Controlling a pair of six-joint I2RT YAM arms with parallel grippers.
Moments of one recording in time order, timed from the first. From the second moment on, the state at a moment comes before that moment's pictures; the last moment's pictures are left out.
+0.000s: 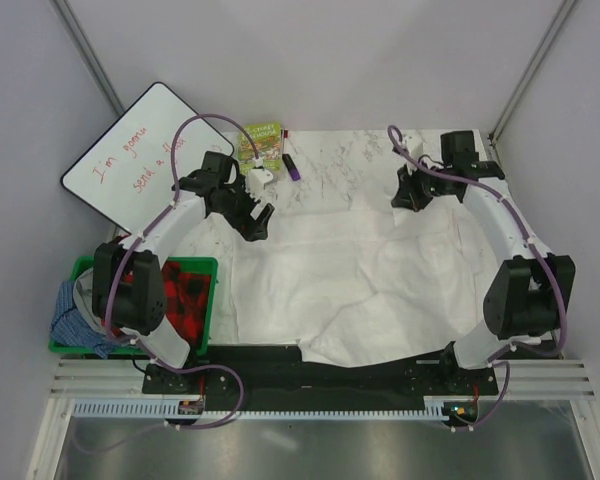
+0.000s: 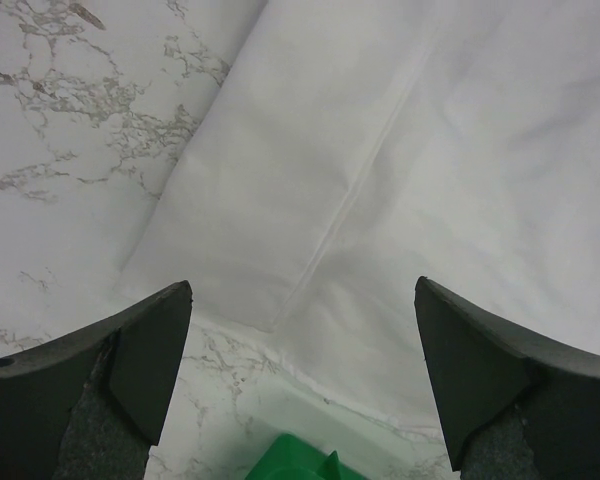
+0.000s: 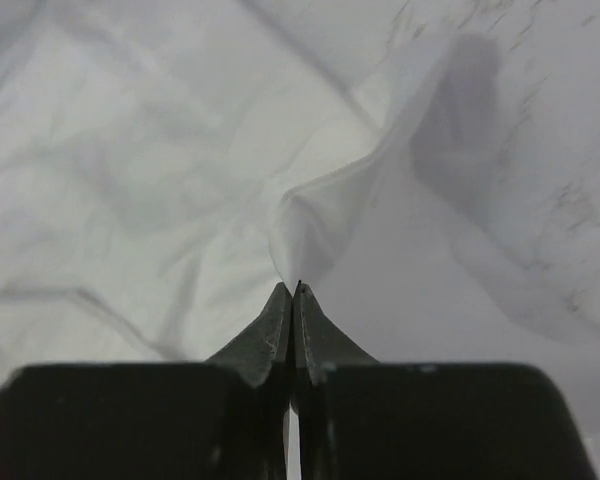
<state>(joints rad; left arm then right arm) -0.25 1.66 1.28 -0.65 0.46 0.53 0.06 1.66 1.48 -0.72 -0.64 -0.46</state>
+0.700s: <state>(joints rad) -0.25 1.65 1.28 -0.66 0.48 0.53 -0.03 1.90 1.62 -0.97 -0.67 -0.53</state>
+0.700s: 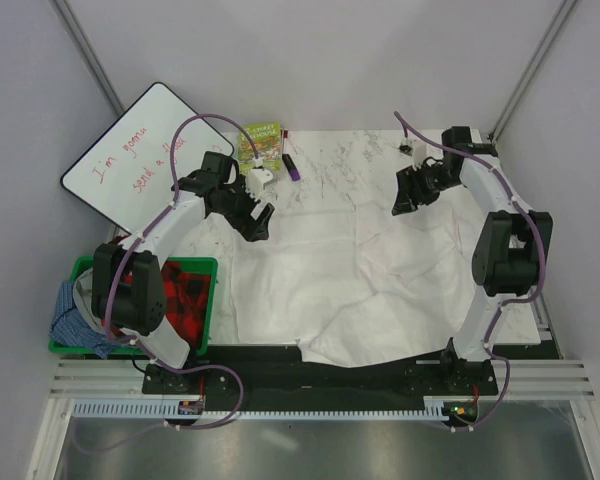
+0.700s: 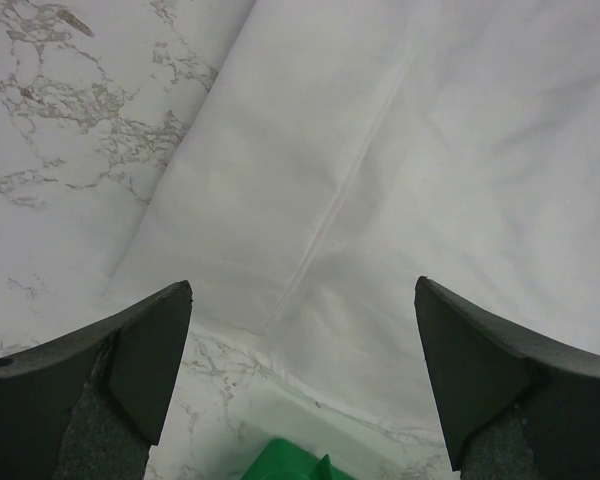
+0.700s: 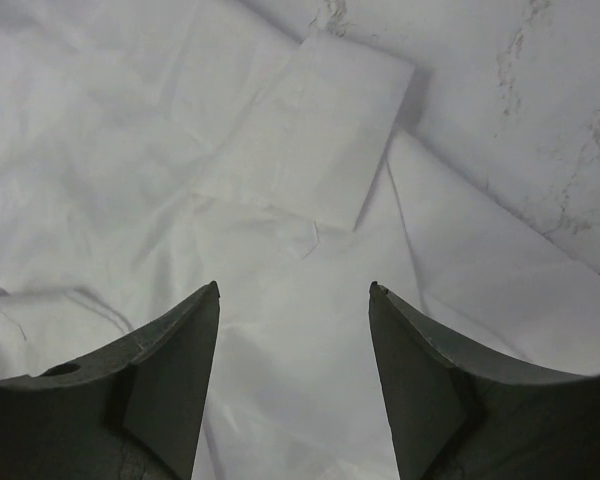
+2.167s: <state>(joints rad) -0.26 1.55 1.27 -0.62 0.56 0.47 0.07 1.86 1.49 -0.77 -0.71 -0.28</state>
